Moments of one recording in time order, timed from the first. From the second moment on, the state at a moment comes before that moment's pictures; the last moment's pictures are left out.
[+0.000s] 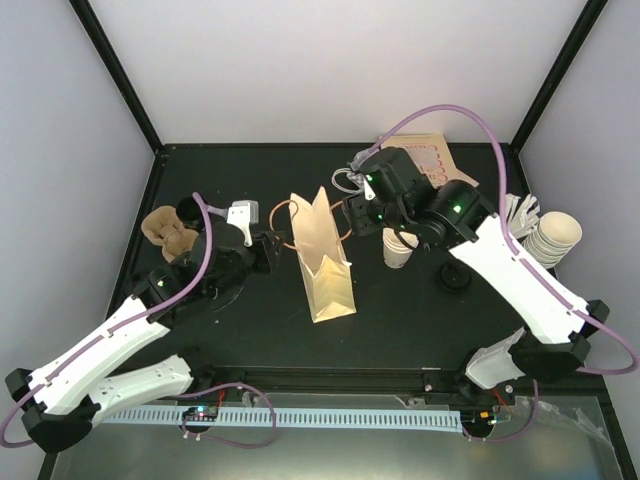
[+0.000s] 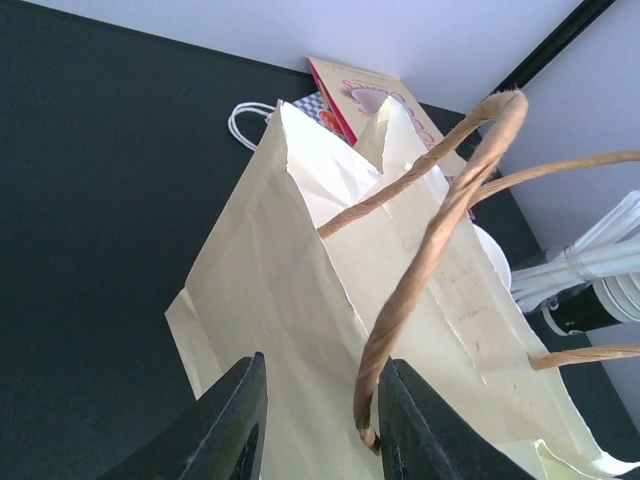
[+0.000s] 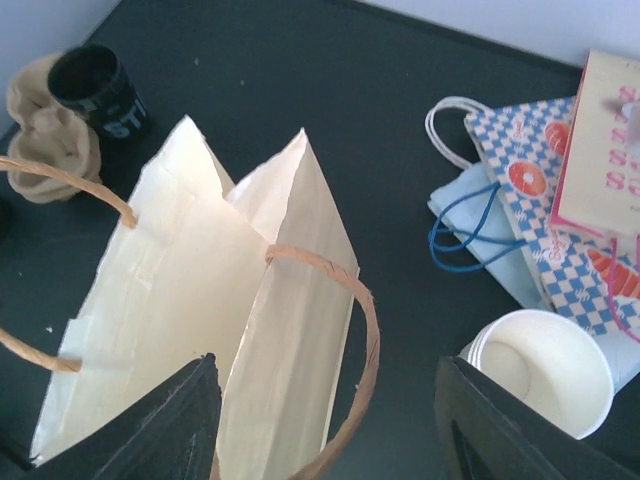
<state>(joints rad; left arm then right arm) -0.83 0.86 0.99 -0.61 -0.26 -0.69 0.87 1.45 1.84 -1.16 0.23 0.33</state>
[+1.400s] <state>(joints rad) -0.76 1.11 1.19 -0.79 -0.27 -0.65 0.87 1.40 1.77 -1.15 0.25 0.35</state>
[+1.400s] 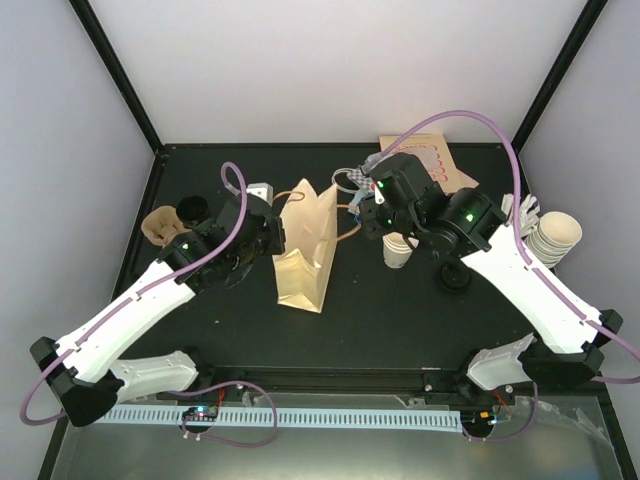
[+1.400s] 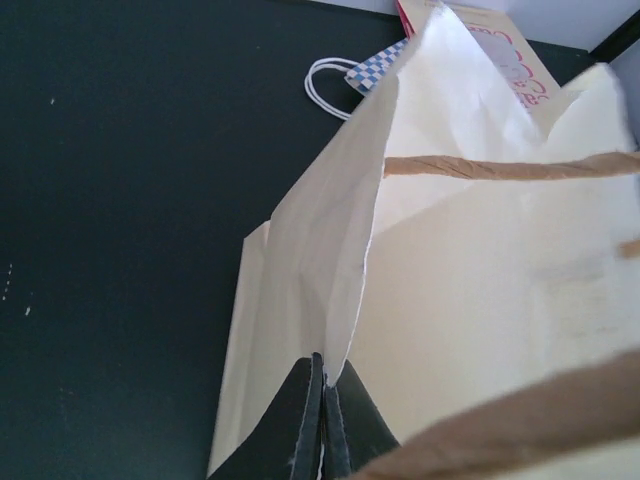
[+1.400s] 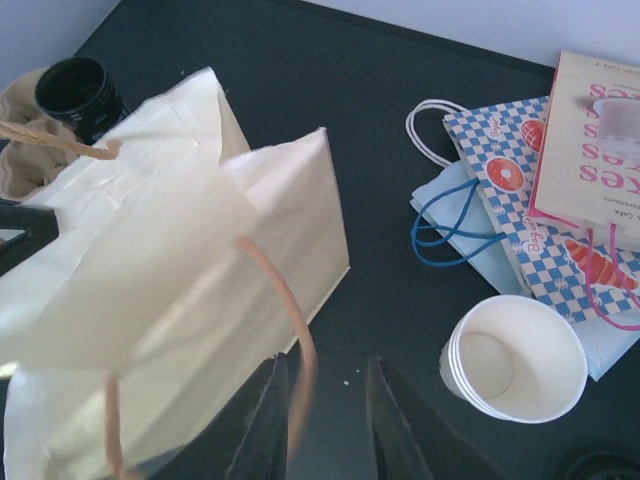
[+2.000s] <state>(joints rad) -0.65 1.24 1.24 -0.64 -0.12 -0.58 0.87 1.35 1.81 -1.12 0.25 0.30</state>
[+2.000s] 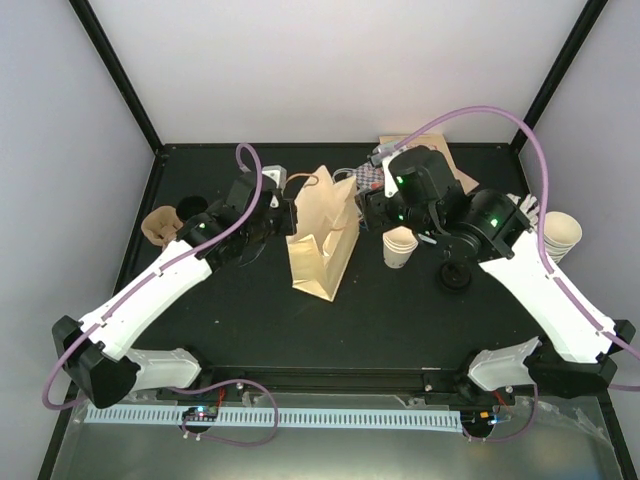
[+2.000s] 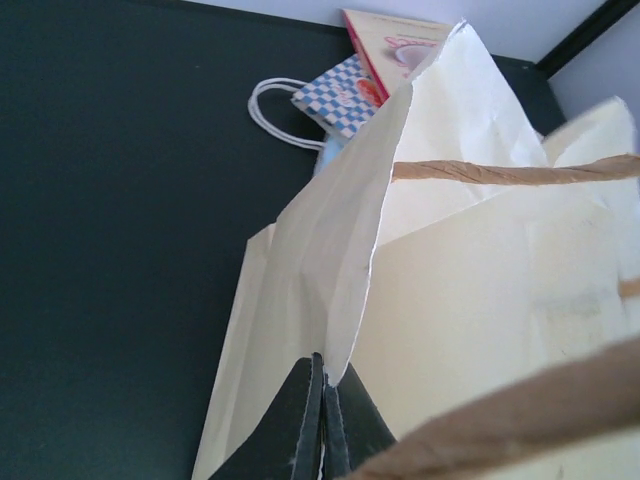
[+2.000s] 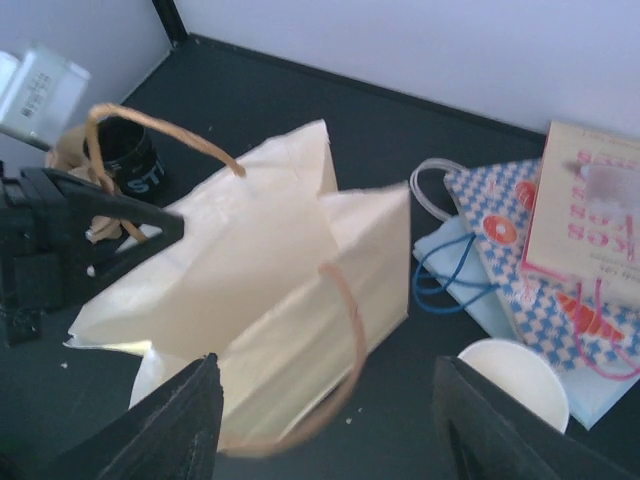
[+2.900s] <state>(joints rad) -0.32 0.84 1.20 -0.74 -0.11 -0.50 0.80 1.29 1.69 -0.98 0.31 0.33</state>
